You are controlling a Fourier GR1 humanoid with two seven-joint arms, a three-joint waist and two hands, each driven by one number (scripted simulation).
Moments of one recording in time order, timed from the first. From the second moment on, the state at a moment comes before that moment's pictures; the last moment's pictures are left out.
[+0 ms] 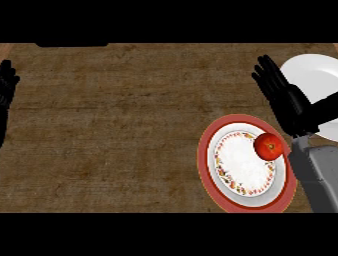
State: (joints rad) left arm -0.22 0.59 -0.07 -1.45 0.17 0.26 -0.07; right arm -0.39 -0.28 0.07 -1.36 -0.34 0.06 0.02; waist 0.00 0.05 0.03
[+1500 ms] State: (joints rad) left arm -0.20 0.48 -0.23 -1.62 0.19 0.02 -0.07; right arm -0.90 -0.49 0.51 -0.90 0.11 0.93 0.37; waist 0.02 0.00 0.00
